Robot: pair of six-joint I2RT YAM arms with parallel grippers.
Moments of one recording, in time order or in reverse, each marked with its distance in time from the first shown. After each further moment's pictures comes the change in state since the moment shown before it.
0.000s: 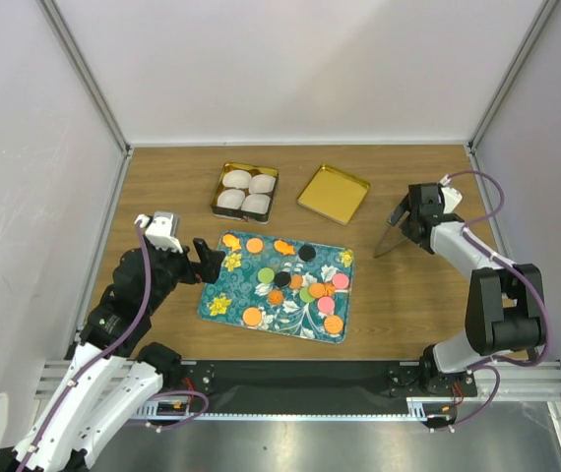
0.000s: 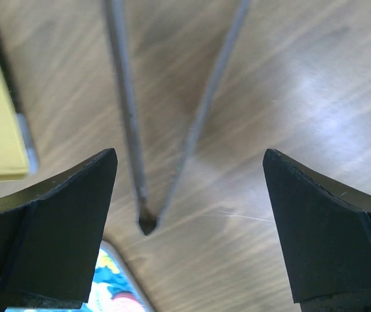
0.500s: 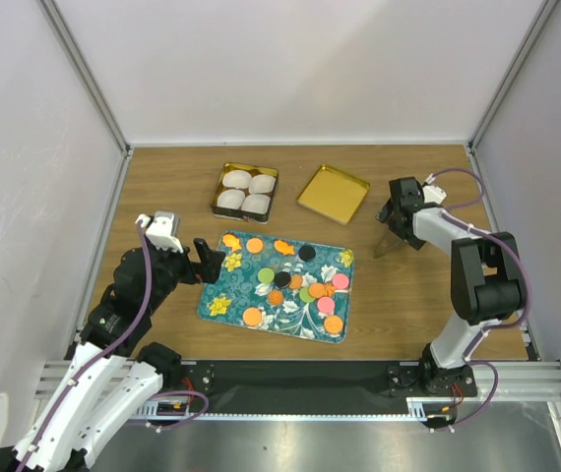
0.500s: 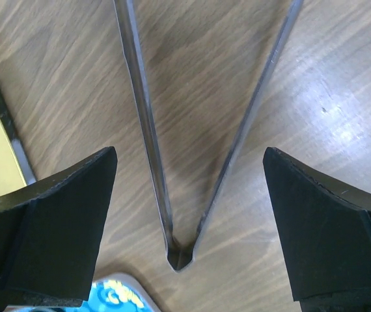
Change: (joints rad) left arm 0.000 0.005 0.000 -0.003 0.002 0.000; right arm 0.071 0.197 0.116 0.000 0.072 0.105
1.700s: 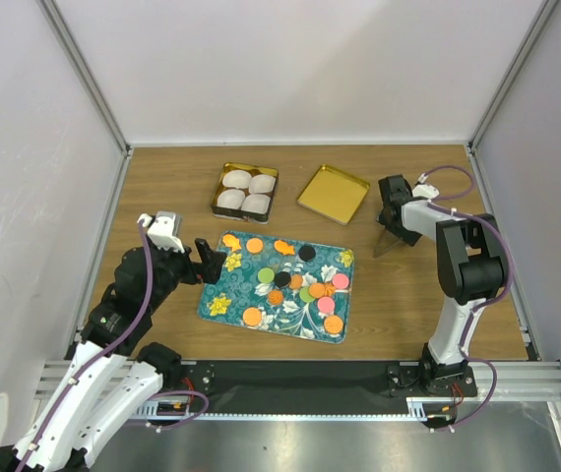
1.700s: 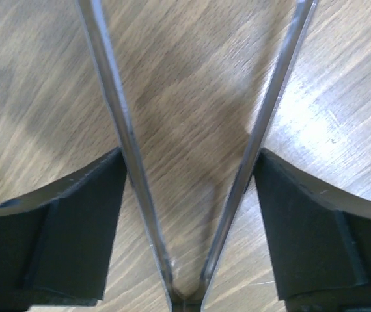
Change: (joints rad) left arm 0.000 0.007 0.000 -0.002 0.016 0.000; right arm 0.018 0.187 0.115 -0.027 0.127 0.025
